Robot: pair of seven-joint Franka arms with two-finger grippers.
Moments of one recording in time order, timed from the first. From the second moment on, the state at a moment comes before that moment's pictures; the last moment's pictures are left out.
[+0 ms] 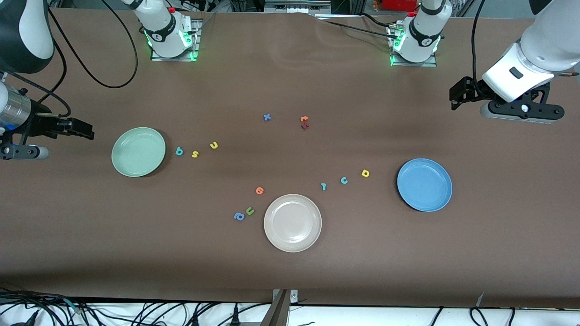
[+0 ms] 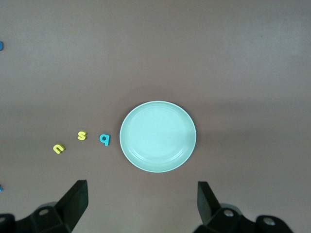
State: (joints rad) left arm -0.08 0.02 -0.11 -1.57 0.04 1.51 -0.06; right arm 0.03 0.17 -0.05 -1.59 -0.03 1.65 0.00
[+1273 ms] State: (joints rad) left arm -0.08 0.03 -0.11 -1.57 0.04 1.49 -0.06; right arm 0.03 0.17 -0.05 -1.59 -0.03 1.65 0.00
